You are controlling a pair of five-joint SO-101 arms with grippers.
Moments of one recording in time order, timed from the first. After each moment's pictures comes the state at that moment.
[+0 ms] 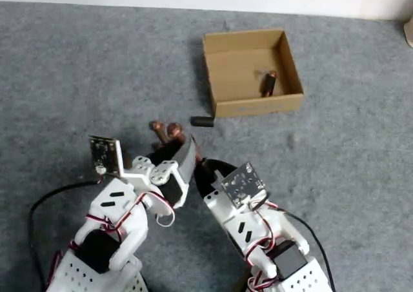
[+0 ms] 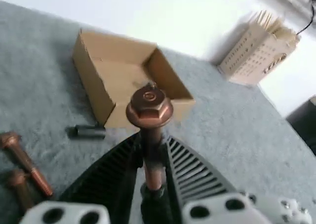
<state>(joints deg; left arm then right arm) 26.9 -95.2 81.3 35.6 36.5 -38.8 -104.8 92.8 37.9 10.2</state>
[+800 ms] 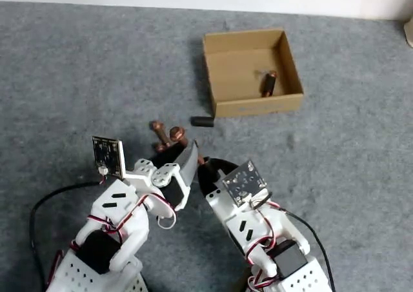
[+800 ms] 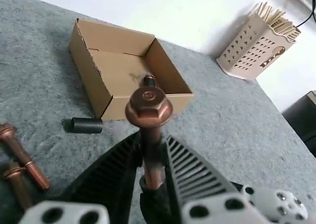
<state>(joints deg) 28.2 -95.3 82.1 36.2 37.2 -38.2 -104.8 92.6 37.9 10.2</state>
